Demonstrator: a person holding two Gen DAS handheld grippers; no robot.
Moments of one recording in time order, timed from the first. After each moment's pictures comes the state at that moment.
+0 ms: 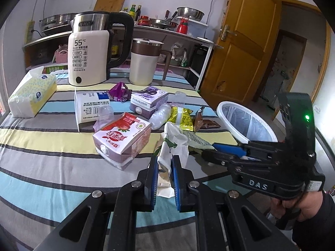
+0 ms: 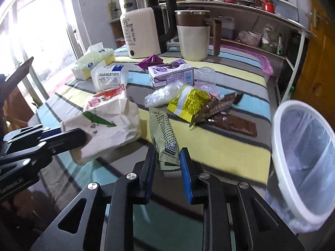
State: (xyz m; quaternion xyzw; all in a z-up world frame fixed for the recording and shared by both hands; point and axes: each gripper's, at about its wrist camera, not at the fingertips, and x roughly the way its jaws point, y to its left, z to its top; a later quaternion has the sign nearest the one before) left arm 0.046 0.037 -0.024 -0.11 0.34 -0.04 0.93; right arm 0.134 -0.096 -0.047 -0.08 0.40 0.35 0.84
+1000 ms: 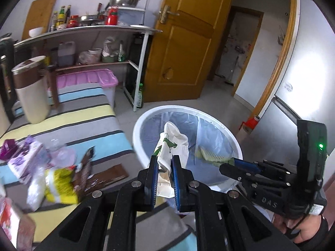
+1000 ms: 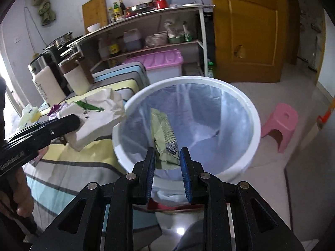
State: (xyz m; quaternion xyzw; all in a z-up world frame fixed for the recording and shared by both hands) left arm 0.187 -0.116 -0.009 -0.05 0.35 -0.22 0.91; right arm 0.169 -0.279 -0.037 0.04 0.40 0.11 0.91
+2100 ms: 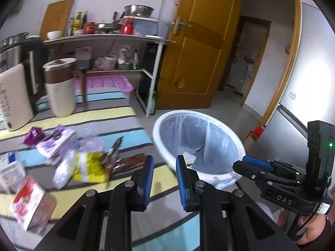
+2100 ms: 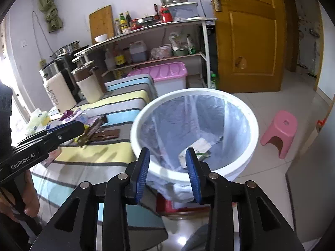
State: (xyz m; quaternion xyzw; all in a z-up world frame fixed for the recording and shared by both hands) left arm 0.133 -0.071 0.003 -0.06 0.33 -0.16 0.93; right arm 0.129 -0.263 -0.016 0.05 0.36 0.14 0.92
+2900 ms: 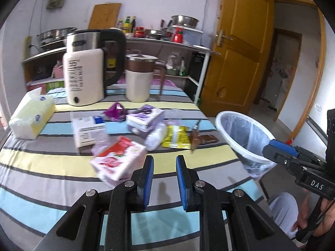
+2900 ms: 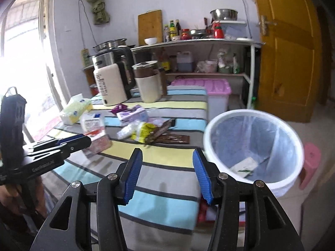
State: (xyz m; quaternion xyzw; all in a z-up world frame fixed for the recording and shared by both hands) left arm 0.061 0.037 -0.004 -0.08 0.31 -0.02 0.95; right arm 0.093 -0.178 -0.001 0.01 0.30 0.26 0.92
